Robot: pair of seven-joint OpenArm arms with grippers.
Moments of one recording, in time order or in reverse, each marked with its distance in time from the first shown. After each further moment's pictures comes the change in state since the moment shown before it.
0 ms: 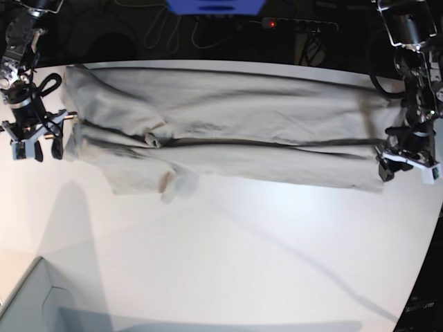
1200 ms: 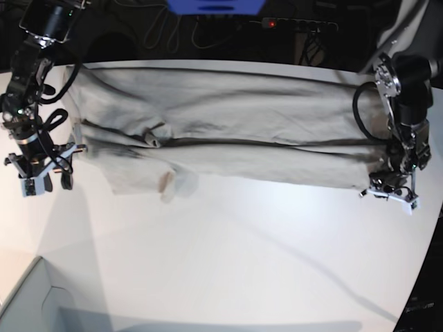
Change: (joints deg) left arm -29.0 -1.0 0.2 -45.4 15.4 -0.7 -8.4; right arm 9.8 -1.5 -2.6 0.9 -0.2 0.0 -10.4
